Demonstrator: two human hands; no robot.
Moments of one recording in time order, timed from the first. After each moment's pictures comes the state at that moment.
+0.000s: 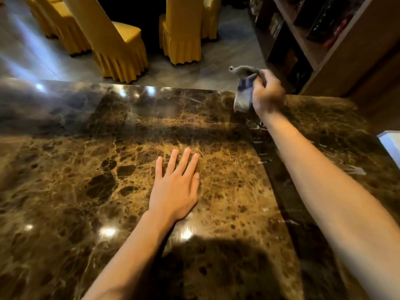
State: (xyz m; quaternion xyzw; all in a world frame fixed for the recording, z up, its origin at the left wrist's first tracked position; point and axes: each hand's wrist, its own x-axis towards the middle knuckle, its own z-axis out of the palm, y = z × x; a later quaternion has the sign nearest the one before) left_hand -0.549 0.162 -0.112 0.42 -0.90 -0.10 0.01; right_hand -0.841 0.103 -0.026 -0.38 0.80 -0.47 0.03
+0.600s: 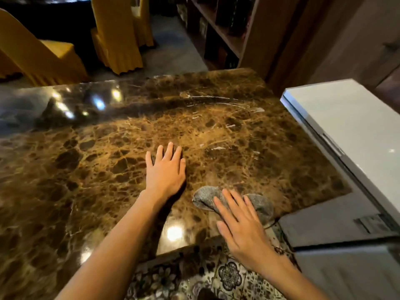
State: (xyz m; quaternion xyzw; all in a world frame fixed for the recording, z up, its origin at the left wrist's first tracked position) left_hand -0.557 0.297 -0.088 0.35 -0.93 -0.12 -0.01; right_hand -0.626 0.555 -0.105 -0.53 0.82 -0.16 0.11
